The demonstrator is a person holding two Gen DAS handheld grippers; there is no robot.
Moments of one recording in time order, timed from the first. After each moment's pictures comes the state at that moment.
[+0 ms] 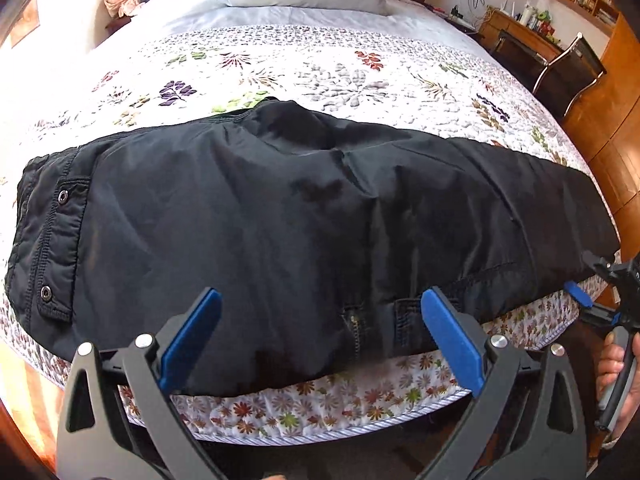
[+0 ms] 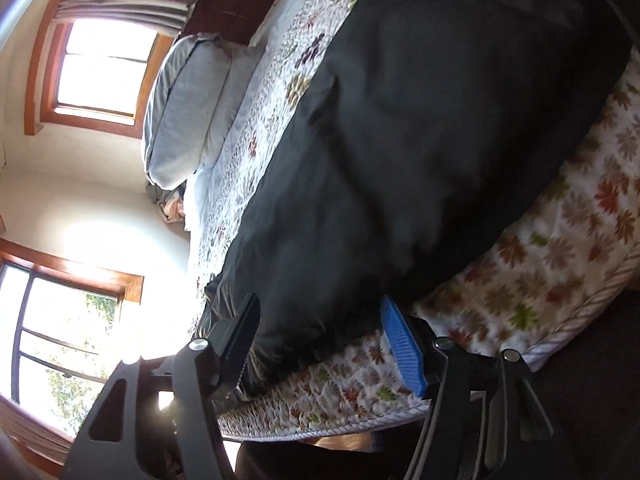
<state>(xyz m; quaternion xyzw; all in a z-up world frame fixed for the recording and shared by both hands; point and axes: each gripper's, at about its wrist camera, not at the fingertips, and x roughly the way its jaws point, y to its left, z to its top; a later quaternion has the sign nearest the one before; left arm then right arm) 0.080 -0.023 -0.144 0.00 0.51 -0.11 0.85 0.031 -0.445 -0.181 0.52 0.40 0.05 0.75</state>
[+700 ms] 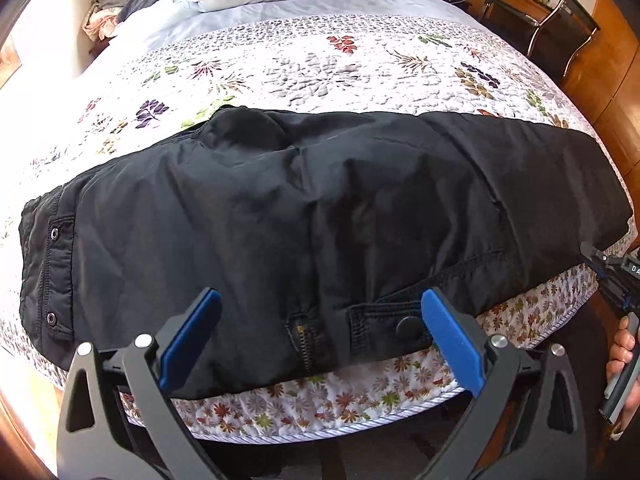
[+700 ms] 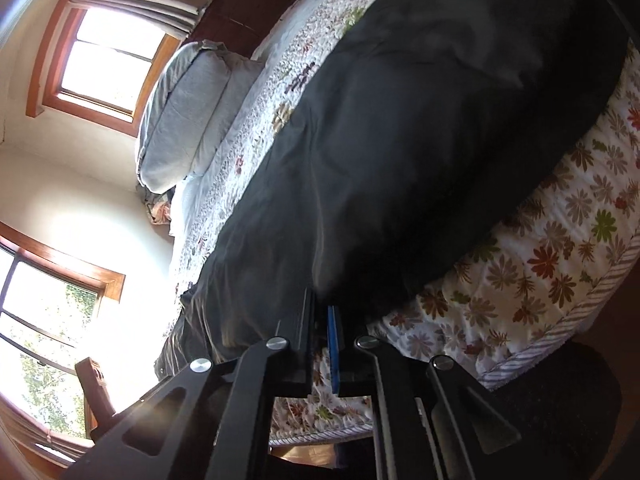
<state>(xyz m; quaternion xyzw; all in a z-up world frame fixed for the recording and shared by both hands) 0.080 -0.072 -0.140 0.07 0.53 -0.10 0.84 0.001 -0.478 -0.196 0.47 0.40 0.03 0.79</state>
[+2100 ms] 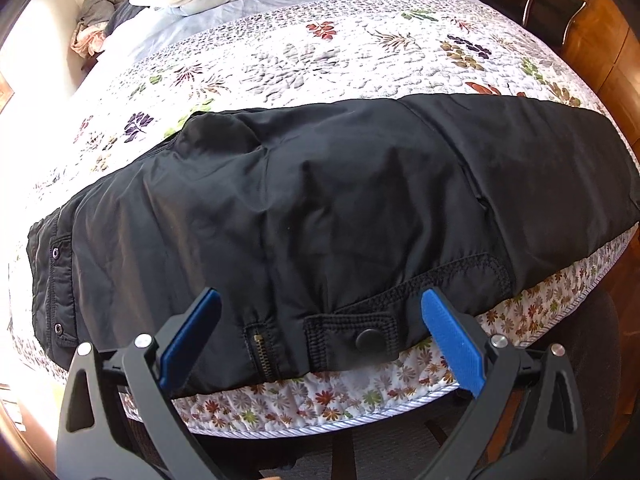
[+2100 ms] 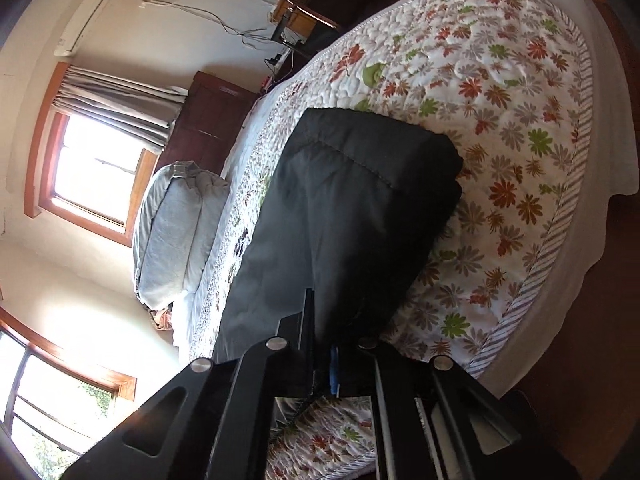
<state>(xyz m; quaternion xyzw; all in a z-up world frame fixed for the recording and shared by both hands) 0.080 -0.109 -0.144 0.11 0.55 -0.10 0.82 -0.055 -0.649 -0.206 0.54 0.26 -0.07 0.80</state>
